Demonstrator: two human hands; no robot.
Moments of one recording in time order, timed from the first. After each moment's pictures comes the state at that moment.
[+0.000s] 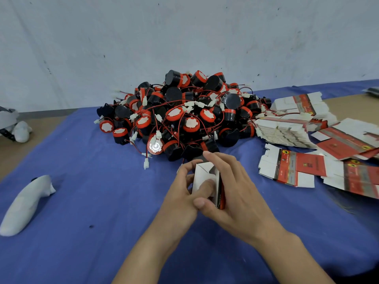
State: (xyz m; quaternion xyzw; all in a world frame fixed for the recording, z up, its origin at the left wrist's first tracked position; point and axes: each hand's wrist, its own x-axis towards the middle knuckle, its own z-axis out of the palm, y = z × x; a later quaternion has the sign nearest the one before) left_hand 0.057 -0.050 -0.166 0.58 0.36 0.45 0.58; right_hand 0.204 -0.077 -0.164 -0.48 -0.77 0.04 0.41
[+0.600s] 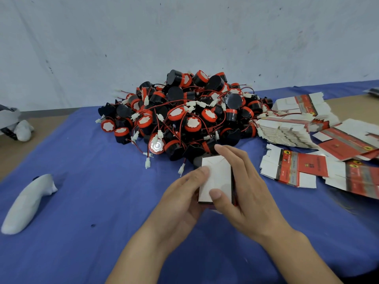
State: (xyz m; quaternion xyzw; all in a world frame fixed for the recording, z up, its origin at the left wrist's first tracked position) left_hand 0.054 -0.054 -0.151 0.49 0.28 0.40 0.72; right_hand 0.212 -0.077 -0.163 -0.46 -0.76 0.01 0.47
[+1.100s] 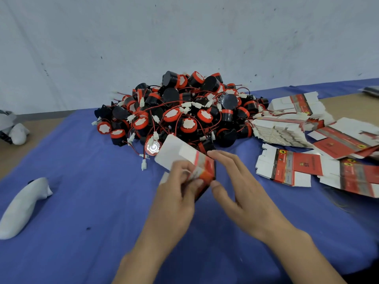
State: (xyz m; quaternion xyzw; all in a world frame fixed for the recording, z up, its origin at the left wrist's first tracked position) left_hand 0.049 -0.057 -0.159 0.72 0.40 0.47 0.31; right_hand 0.226 -0.073 -0.170 -0.49 -0.76 0.10 0.41
